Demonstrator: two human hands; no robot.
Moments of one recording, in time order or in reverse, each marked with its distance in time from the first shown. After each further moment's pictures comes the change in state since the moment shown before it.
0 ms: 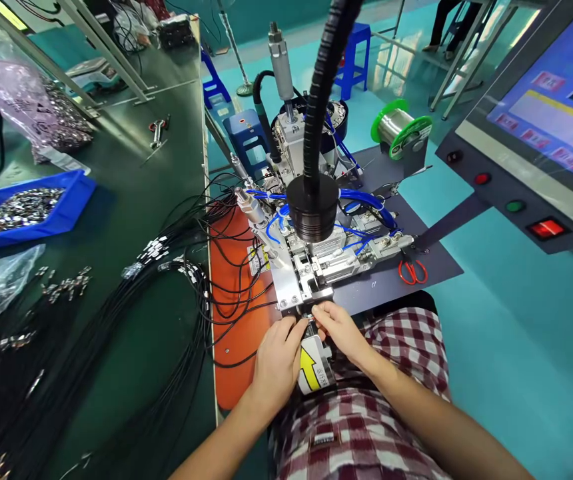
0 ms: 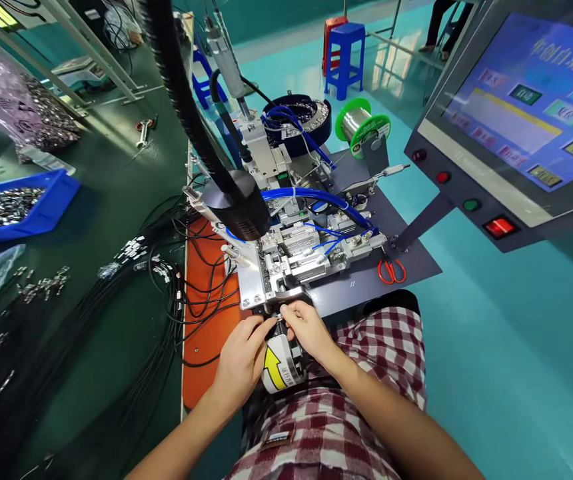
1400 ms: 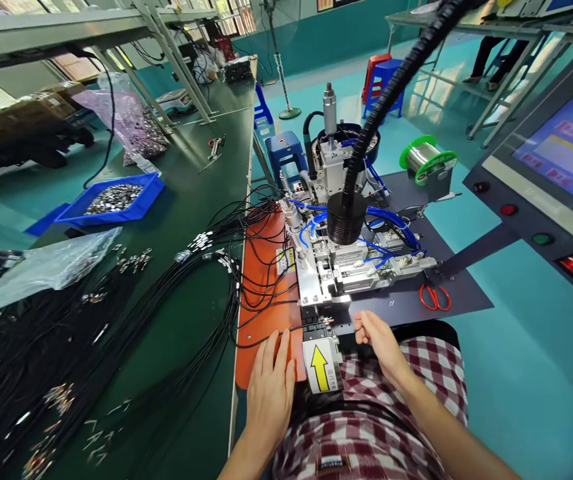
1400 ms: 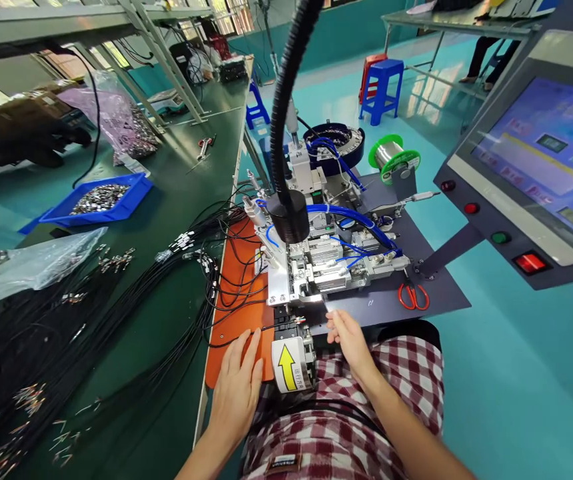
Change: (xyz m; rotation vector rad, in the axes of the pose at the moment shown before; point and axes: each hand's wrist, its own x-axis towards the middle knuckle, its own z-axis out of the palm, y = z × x) left_hand -0.077 0.010 0.005 0.147 0.028 -0.449; right_hand -0.014 0.006 -0.046 -0.001 0.184 -0.046
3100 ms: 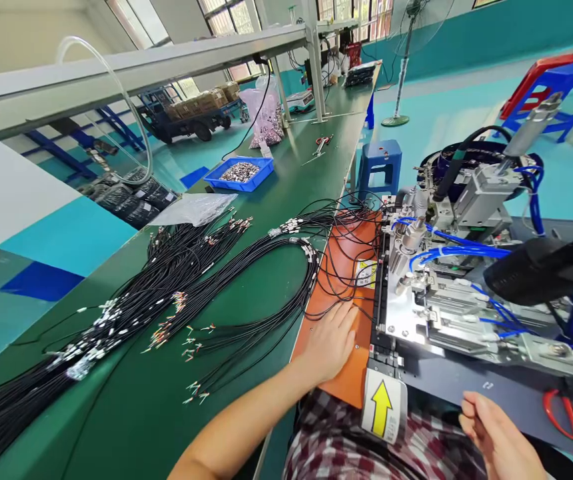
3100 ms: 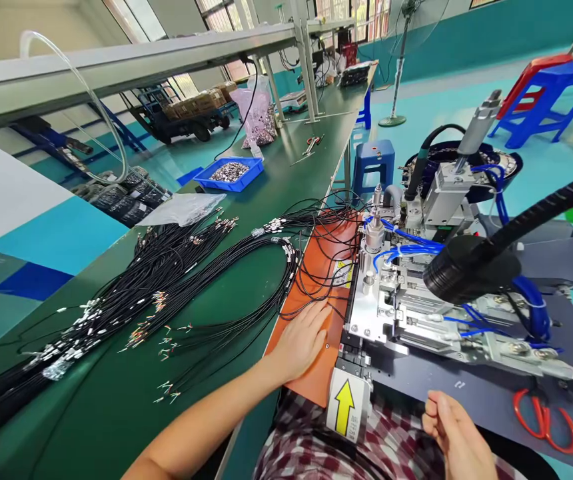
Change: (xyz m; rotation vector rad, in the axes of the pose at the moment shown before) left_hand 0.084 -0.014 -0.016 -0.128 -0.076 0.028; right_hand -0.001 0.001 -0.042 0.069 0.210 0.214
